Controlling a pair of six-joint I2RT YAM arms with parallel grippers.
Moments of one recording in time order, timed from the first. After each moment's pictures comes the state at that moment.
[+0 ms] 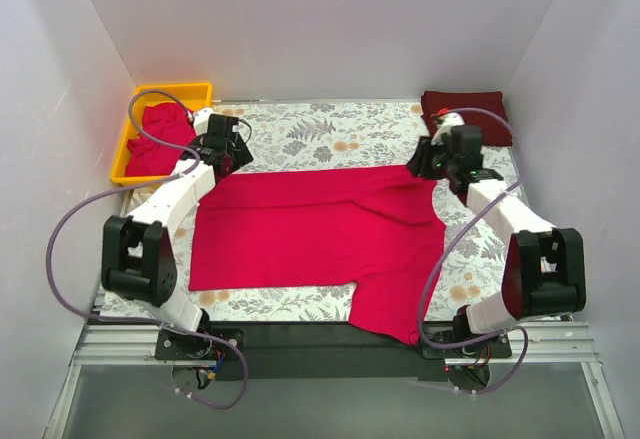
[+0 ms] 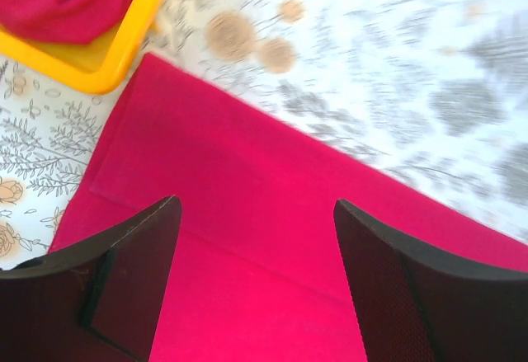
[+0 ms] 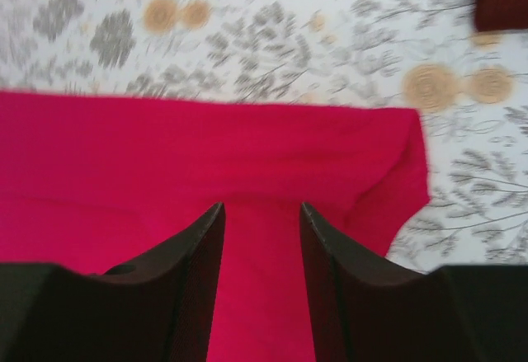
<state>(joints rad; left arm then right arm) -0.21 1.67 1.23 -0.45 -0.42 -0.63 0.05 1.51 0.97 -0.03 -0.29 0.22</state>
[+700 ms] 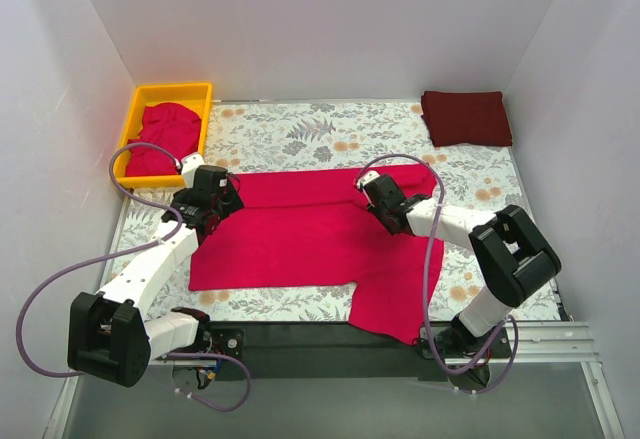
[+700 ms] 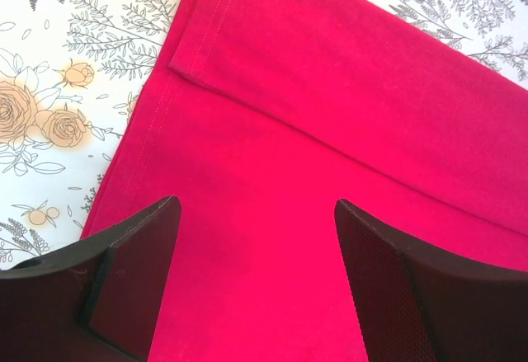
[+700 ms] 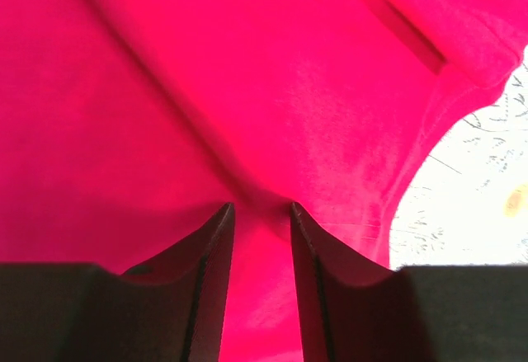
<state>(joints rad) -0.28 1.16 0.76 -0.43 -0.43 -0.63 0.65 1.60 0.85 -0.29 0.39 -0.17</state>
